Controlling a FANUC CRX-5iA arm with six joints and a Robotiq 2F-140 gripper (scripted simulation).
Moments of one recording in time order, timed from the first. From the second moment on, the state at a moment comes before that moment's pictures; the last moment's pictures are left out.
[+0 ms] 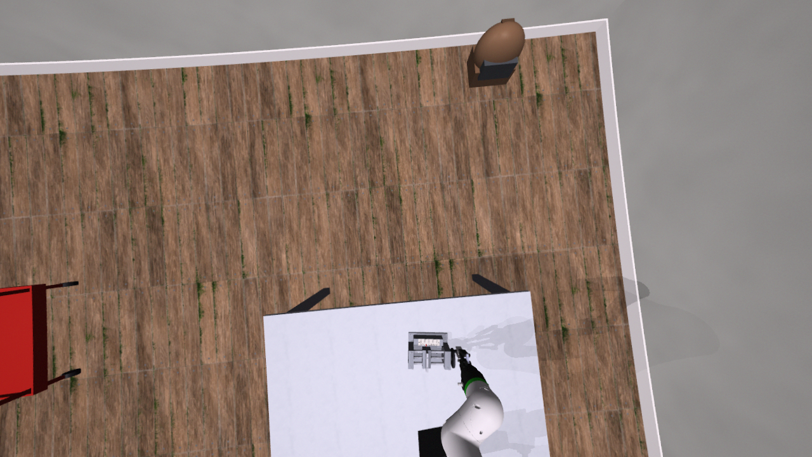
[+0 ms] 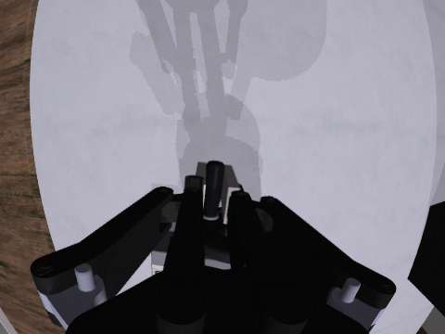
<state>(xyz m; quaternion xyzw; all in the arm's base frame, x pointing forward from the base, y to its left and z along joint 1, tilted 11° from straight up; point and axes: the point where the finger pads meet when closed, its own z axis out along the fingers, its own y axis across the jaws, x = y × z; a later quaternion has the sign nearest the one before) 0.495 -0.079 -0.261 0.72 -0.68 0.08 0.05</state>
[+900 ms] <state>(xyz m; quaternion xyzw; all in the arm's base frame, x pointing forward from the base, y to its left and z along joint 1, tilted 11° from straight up) 0.501 -0.076 -0.244 0.72 -0.68 0.08 0.05</state>
